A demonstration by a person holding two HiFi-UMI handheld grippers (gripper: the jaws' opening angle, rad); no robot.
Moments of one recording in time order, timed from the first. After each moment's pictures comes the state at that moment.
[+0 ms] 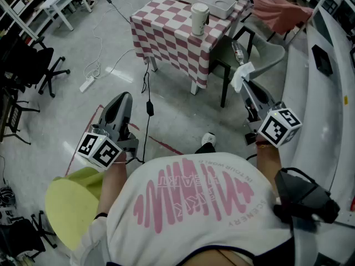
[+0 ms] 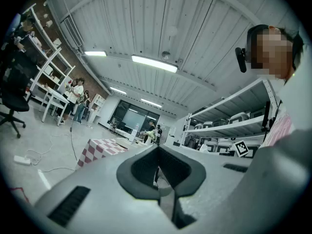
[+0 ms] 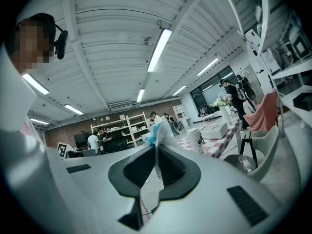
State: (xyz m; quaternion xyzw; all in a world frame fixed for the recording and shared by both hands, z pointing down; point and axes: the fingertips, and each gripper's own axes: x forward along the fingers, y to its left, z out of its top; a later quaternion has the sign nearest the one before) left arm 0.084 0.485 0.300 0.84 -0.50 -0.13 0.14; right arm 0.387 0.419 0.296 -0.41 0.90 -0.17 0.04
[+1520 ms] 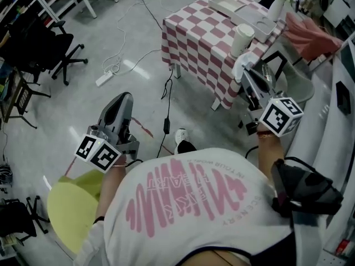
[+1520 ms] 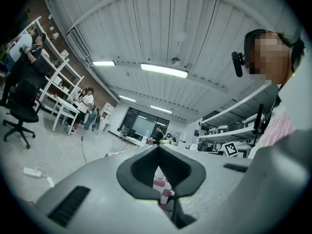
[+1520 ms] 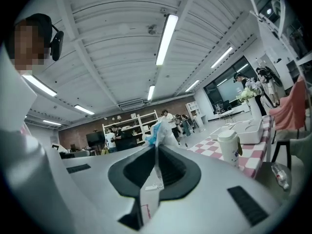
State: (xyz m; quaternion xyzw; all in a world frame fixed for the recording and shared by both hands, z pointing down) left arm -0.045 0.400 0.290 0.81 -0.56 -0.15 0.12; right arm 0.229 0.253 0.291 -0.33 0.93 -0.16 0.04
